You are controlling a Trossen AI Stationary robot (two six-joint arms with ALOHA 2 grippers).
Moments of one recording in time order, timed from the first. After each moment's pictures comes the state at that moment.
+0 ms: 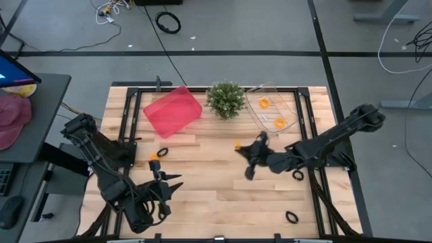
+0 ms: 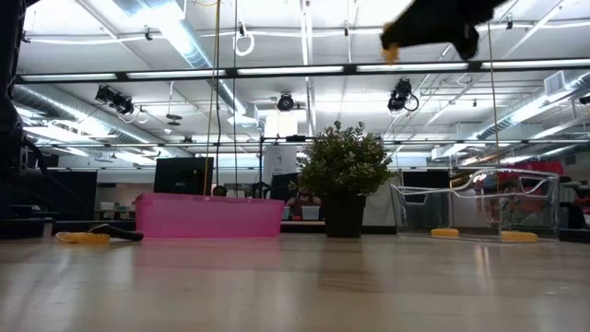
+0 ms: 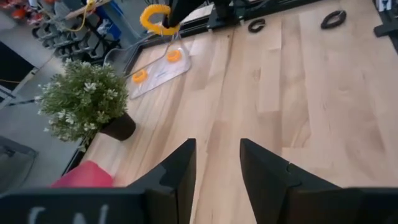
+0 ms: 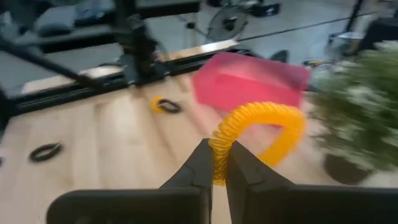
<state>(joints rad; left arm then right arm) -0.89 1.52 1.36 -0.96 -1.07 -0.67 0.44 1.31 0.86 -0.01 0.77 0.39</state>
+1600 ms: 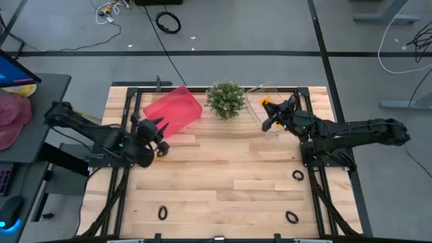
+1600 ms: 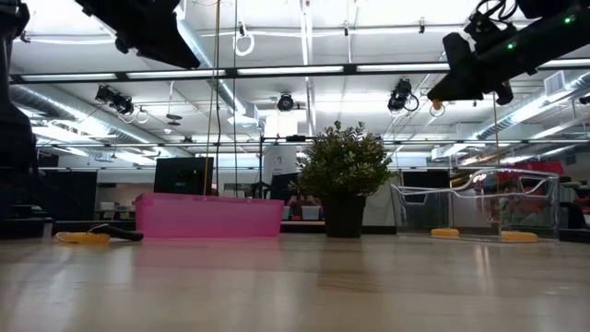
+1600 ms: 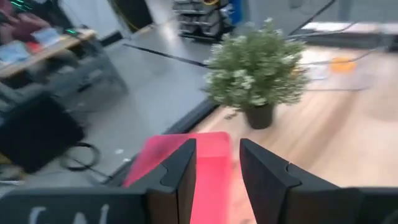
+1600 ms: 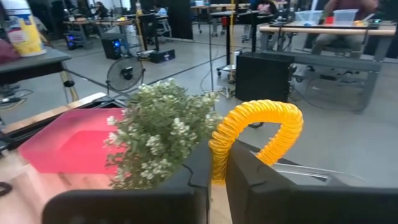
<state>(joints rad) -0.46 0.98 0.90 -0.87 -1.21 -0.71 -0.10 0.81 0.46 0.17 0.72 0.18</state>
